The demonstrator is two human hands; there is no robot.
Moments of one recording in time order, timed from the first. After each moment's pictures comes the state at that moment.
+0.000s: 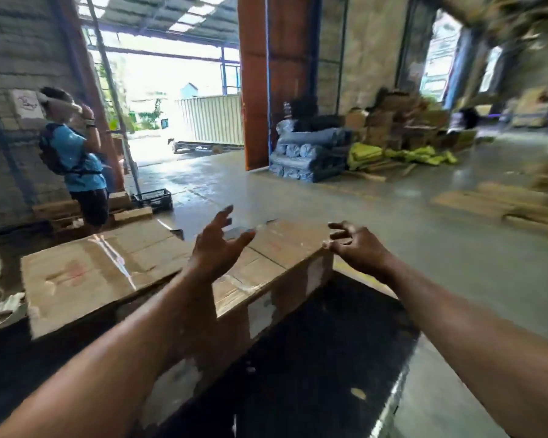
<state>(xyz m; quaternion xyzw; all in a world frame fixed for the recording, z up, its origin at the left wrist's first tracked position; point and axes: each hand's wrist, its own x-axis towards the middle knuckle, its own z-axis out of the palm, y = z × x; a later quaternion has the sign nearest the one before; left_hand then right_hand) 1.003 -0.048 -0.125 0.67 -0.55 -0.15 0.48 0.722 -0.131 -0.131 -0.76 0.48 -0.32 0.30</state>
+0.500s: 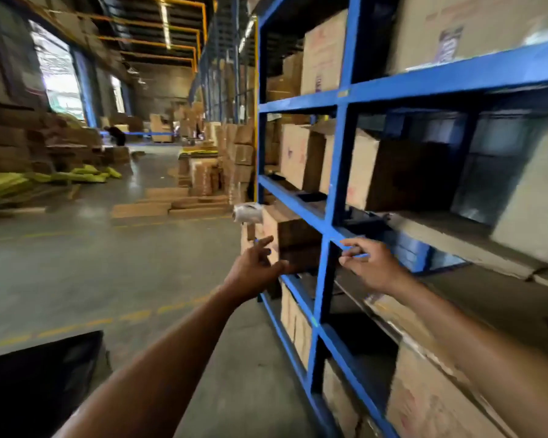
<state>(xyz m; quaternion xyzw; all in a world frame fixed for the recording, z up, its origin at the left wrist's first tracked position) 0.404 0.101 -0.142 0.18 -0.84 -0.47 0.22 0.245 0.314 -0.124 -0.35 0.83 -0.43 0.00</state>
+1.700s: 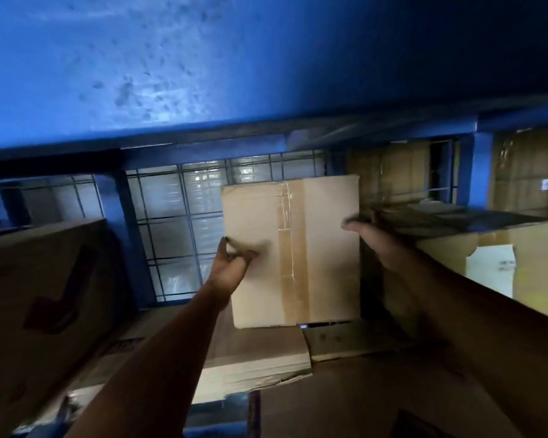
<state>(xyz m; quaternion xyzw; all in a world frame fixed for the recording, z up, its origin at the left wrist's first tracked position) -0.218 0.415 -0.041 -0.25 -0.72 -0.65 -0.04 -0.074 0.678 -0.023 0.26 0.72 -0.56 -0.31</state>
